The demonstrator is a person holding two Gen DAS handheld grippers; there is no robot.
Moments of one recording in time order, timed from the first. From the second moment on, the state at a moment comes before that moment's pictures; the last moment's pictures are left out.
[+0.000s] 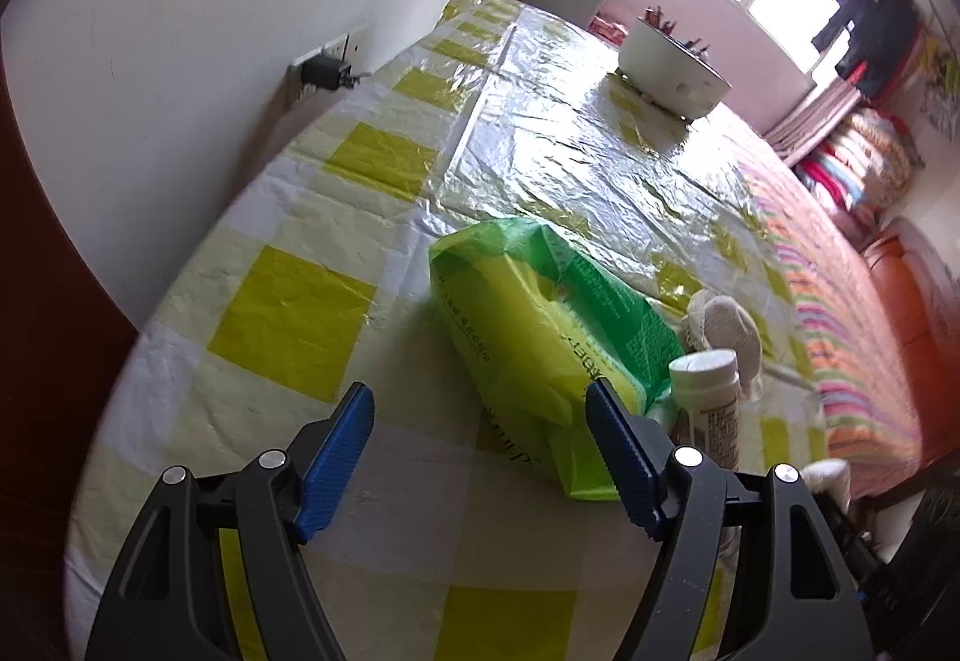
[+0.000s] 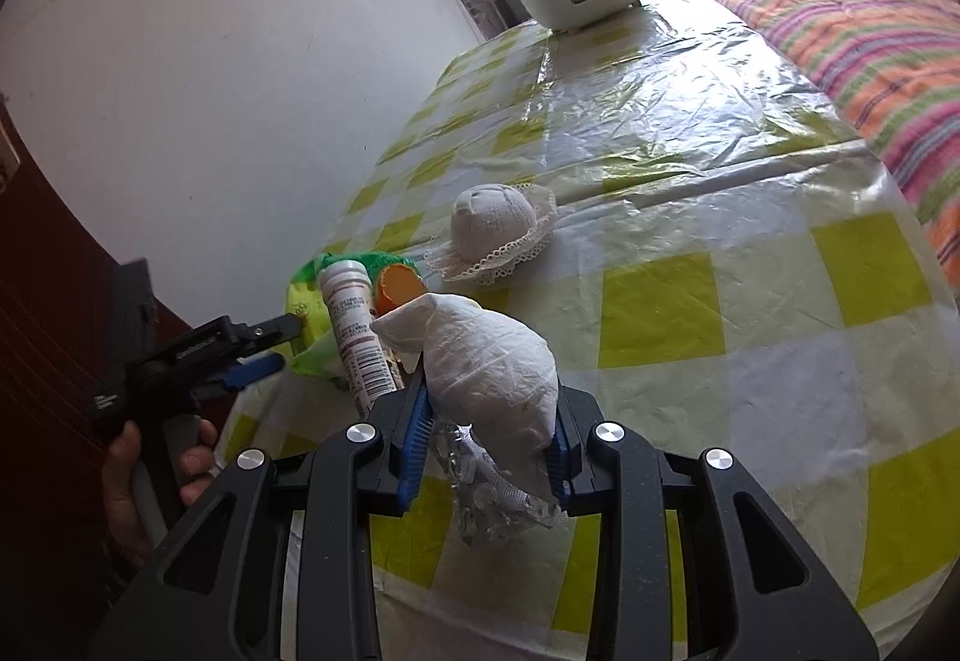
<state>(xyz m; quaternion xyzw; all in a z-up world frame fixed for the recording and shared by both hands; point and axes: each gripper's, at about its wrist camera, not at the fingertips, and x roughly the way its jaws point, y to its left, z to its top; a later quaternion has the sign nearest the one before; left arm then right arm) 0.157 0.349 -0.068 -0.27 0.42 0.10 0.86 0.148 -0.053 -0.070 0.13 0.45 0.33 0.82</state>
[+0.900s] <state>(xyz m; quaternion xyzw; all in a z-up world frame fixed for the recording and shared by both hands) 0.181 0.355 -0.052 -0.26 0.39 0.16 0.87 0.148 -0.052 -0.069 0.14 0.44 0.35 0.81</state>
